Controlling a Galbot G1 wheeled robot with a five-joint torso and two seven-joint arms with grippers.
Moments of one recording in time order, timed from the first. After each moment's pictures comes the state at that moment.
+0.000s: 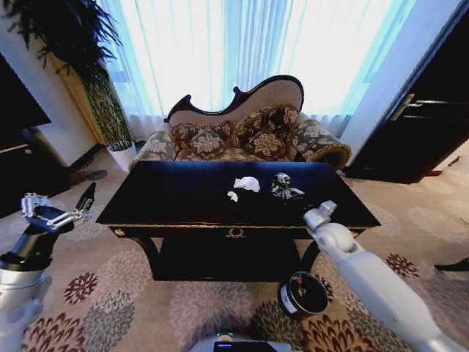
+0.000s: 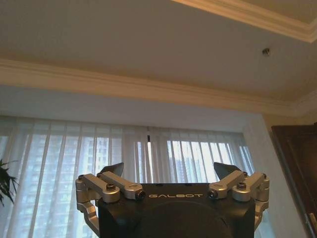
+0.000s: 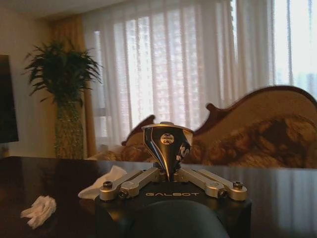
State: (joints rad) left arm 1.54 -1.23 -1.31 -2.25 -0.95 -0.11 0.67; right arm -1.07 0.78 0.37 1.86 0.83 0.00 -0.03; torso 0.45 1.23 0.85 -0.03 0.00
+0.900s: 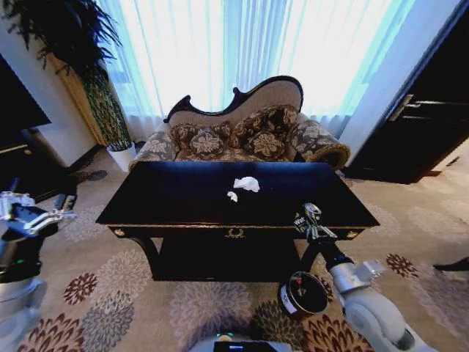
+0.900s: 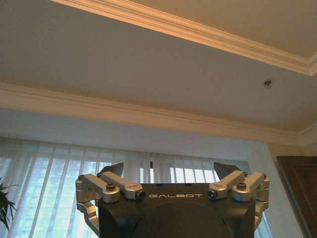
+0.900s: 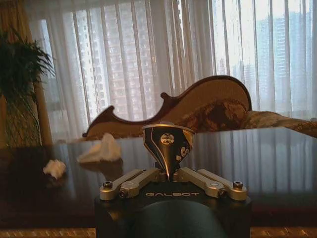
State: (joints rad) left arm 1.56 -1.31 -1.37 -2.35 -1.05 -0.11 0.66; right arm -1.72 0.91 0.66 2.21 0.69 0.11 0.15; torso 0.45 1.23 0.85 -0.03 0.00
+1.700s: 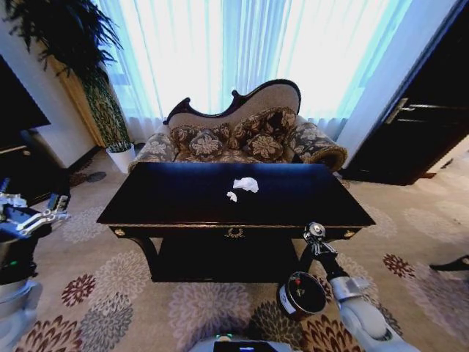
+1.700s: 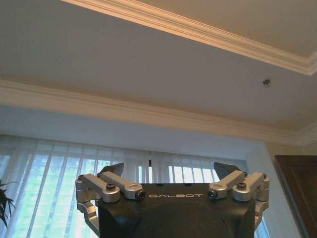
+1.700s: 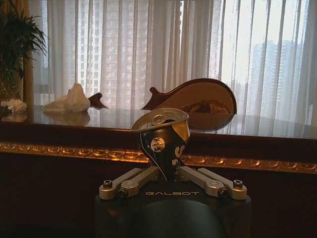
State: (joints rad) left arm 1.55 -1.32 -1.35 -2.34 -1.01 -0.10 0.67; right arm -1.61 0.92 0.56 1.80 0.56 0.23 0.03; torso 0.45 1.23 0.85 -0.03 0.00
